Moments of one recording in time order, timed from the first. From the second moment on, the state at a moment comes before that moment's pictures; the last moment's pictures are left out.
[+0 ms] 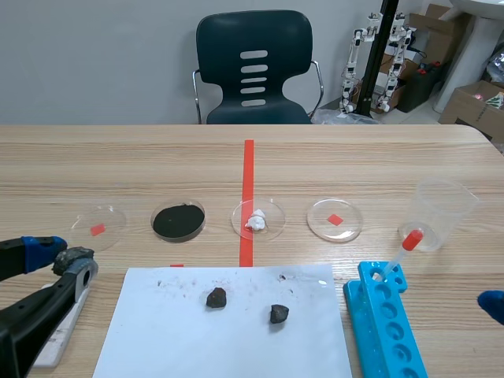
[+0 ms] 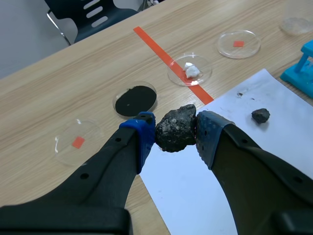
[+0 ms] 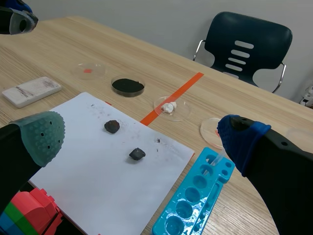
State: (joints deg) left arm 59.2 -26.4 -6.1 124.3 -3.3 -12.7 -13.5; right arm -73.3 33.2 -2.9 111.8 -2.2 -1.4 53.2
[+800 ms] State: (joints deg) left arm 26.2 -17.8 0.3 101.8 -12.7 -9.3 2.0; right arm -73.3 33.2 -2.9 111.8 -2.2 -1.4 53.2
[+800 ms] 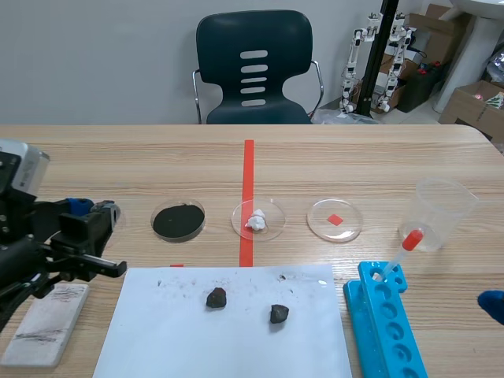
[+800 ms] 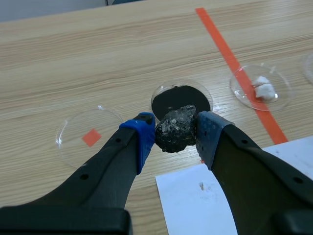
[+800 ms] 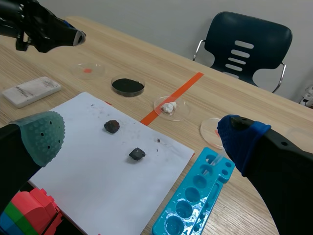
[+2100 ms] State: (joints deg) left arm -7.4 -14.8 6.0 57.5 -19.0 6.4 8.3; right arm -73.3 33.2 -2.9 111.8 -2.2 -1.4 53.2
